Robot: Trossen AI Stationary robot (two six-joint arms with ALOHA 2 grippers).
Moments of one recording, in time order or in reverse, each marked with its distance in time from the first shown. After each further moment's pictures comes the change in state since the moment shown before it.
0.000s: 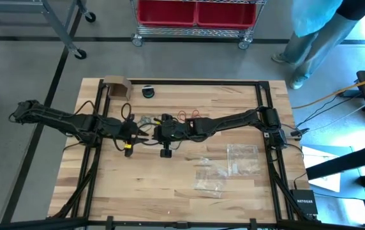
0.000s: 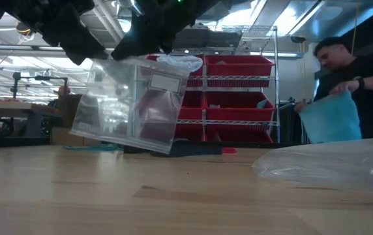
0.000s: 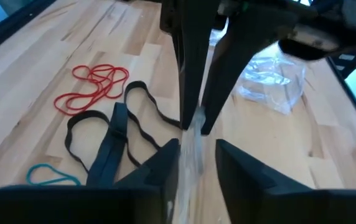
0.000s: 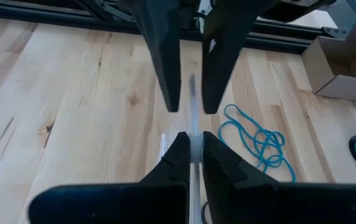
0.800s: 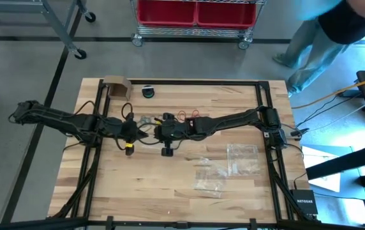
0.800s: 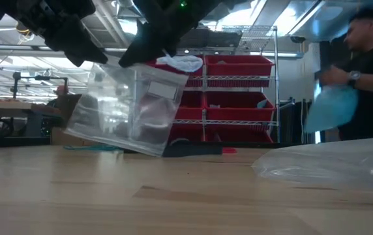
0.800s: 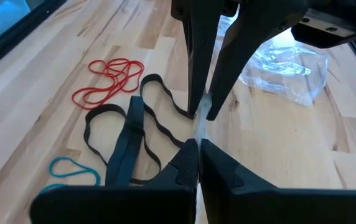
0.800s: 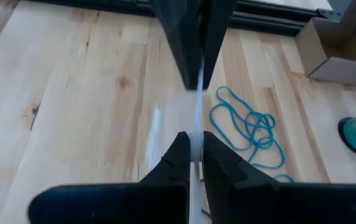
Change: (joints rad) left arm 0.018 -0.010 0.000 -0.034 -0.036 0.027; right arm 0.000 0.000 0.004 -0.092 0.016 0.001
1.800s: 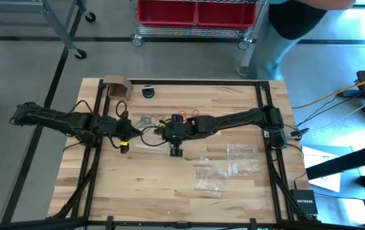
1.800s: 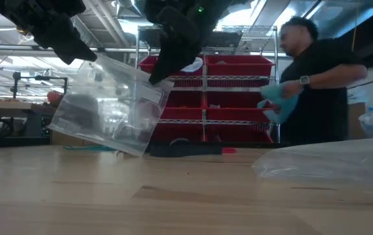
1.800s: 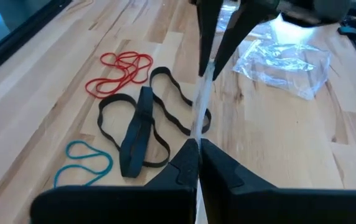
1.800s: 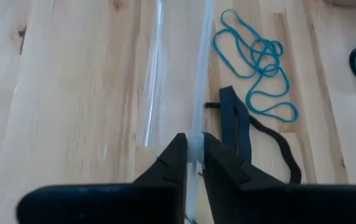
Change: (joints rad) left arm 0.000 -0.113 -0.001 -0.121 -0.015 -0.019; right arm 0.001 -0.034 -0.005 -0.256 0.006 0.050
